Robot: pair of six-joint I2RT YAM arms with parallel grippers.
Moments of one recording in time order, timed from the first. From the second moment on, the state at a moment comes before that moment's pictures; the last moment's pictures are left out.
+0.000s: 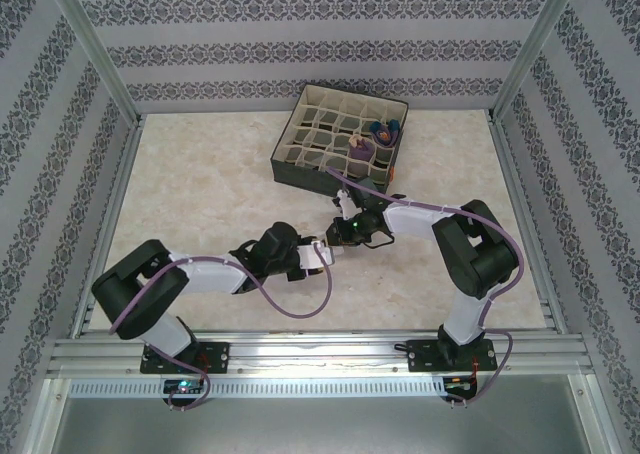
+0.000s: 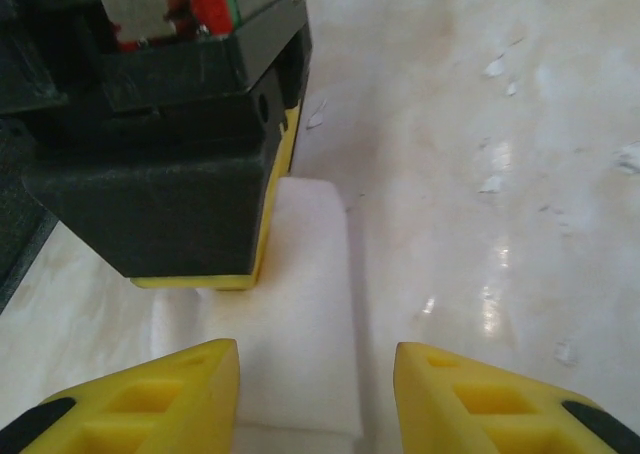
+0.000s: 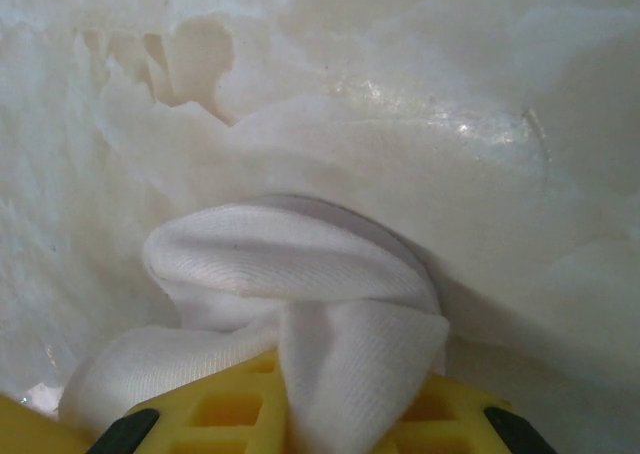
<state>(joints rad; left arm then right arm) -0.79 1.58 0.58 0.36 0.14 0.65 0.53 1.81 0.98 -0.32 -0.48 0.42</state>
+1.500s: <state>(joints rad) -0.49 1.98 1.00 0.07 0.91 -0.09 0.46 1.73 0.96 -0.39 -0.41 0.39</state>
